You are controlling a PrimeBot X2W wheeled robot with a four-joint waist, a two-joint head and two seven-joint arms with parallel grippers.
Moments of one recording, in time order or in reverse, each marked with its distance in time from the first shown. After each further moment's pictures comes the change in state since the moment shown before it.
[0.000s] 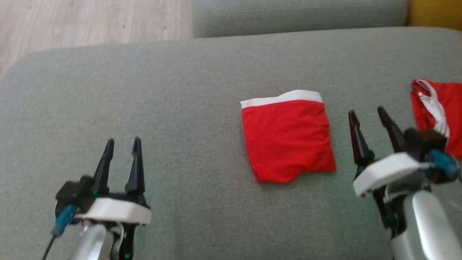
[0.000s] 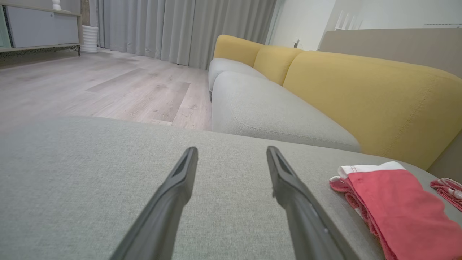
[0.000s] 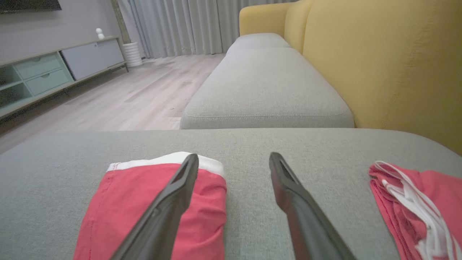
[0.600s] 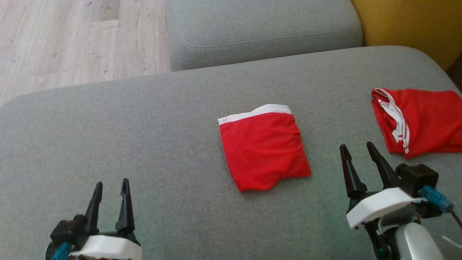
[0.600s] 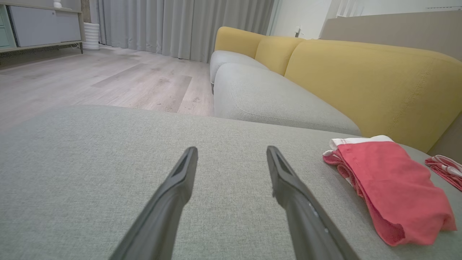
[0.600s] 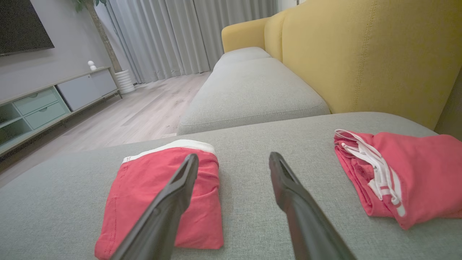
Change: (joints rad) left arm 0.181 0.002 0.065 -0.008 0.026 0.035 0.000; right arm 0.151 0.013 0.040 0.002 0.081 0.000 -0.086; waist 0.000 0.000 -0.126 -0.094
